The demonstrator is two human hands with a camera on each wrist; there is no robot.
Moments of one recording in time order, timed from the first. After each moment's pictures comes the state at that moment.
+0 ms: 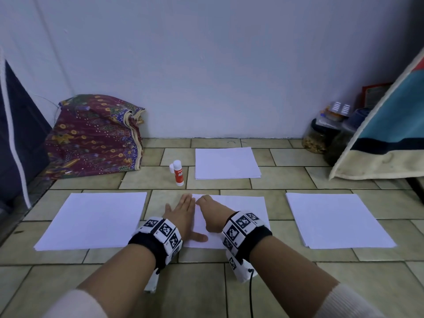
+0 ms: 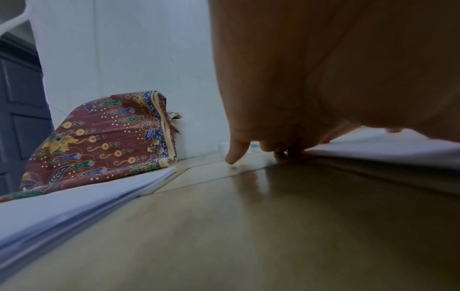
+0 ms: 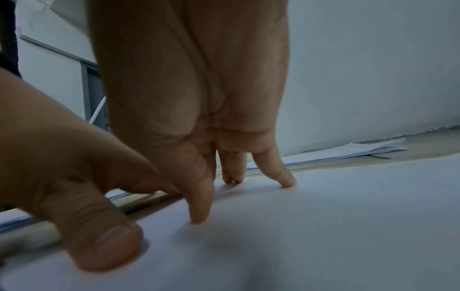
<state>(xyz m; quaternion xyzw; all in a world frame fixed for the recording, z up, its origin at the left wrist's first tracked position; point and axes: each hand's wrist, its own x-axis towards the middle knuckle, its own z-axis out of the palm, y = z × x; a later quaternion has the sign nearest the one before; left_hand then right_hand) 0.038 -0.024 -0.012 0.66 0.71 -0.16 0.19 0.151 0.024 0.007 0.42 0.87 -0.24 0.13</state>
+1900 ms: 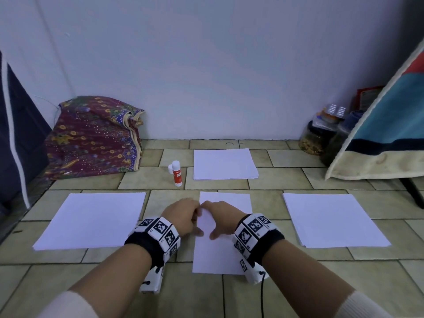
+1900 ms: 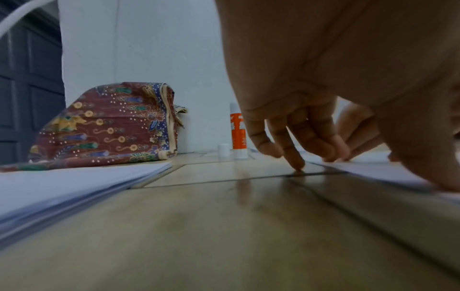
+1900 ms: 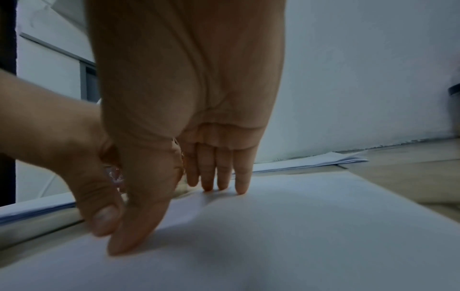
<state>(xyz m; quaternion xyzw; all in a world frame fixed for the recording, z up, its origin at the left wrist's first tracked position) 0.044 -0.028 0.015 0.68 0.71 0.02 0.20 0.186 0.023 0.016 0.40 0.88 -0.23 0.11</state>
